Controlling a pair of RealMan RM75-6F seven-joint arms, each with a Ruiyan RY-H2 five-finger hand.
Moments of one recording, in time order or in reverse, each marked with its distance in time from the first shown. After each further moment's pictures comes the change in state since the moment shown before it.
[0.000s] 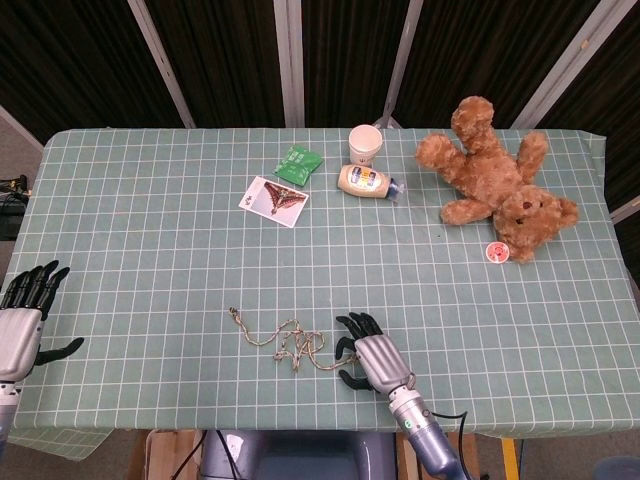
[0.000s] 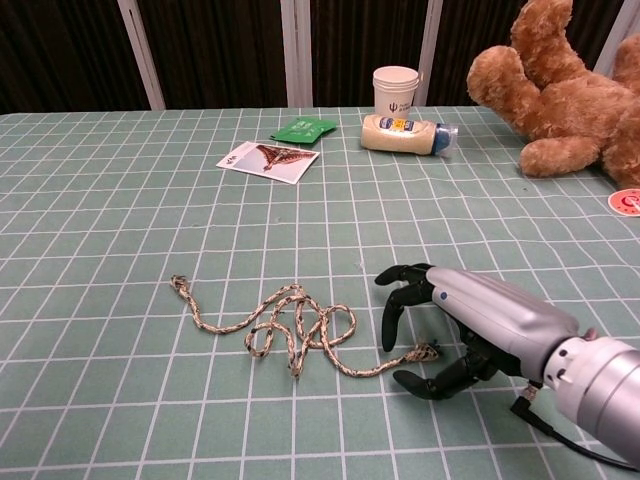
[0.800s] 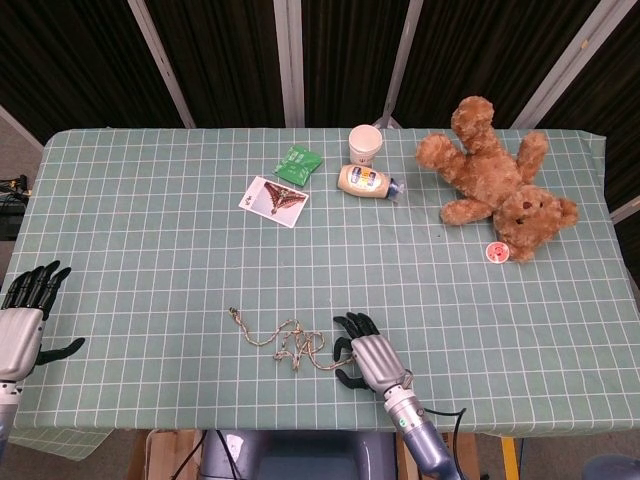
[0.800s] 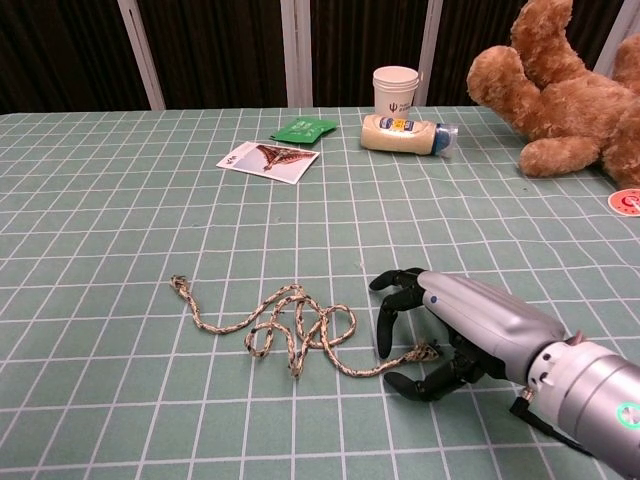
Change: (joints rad) left arm -0.004 0.000 0.000 -0.001 -0.006 -0.007 -0.004; right arm 0.012 -0.039 0.004 0.029 0.032 0.006 -0.012
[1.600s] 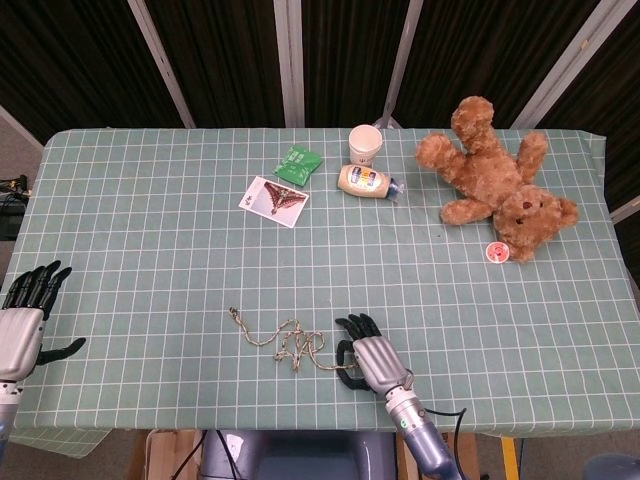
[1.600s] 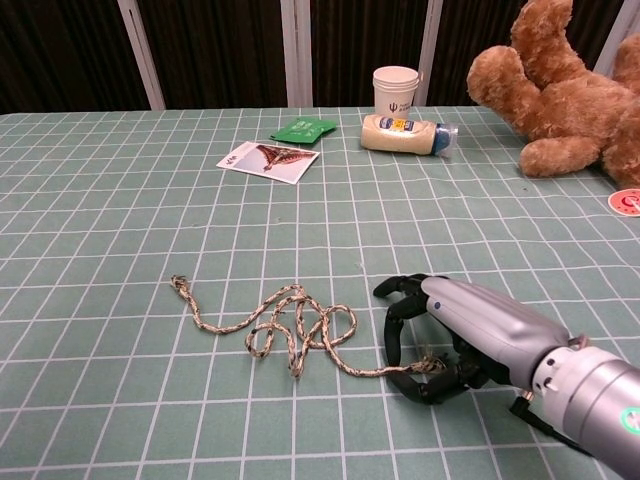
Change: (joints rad) left arm -0.002 0.000 0.000 -0.003 0.000 0.000 0.000; right arm -0.001 0.008 -0.012 -0.007 0.023 0.003 -0.014
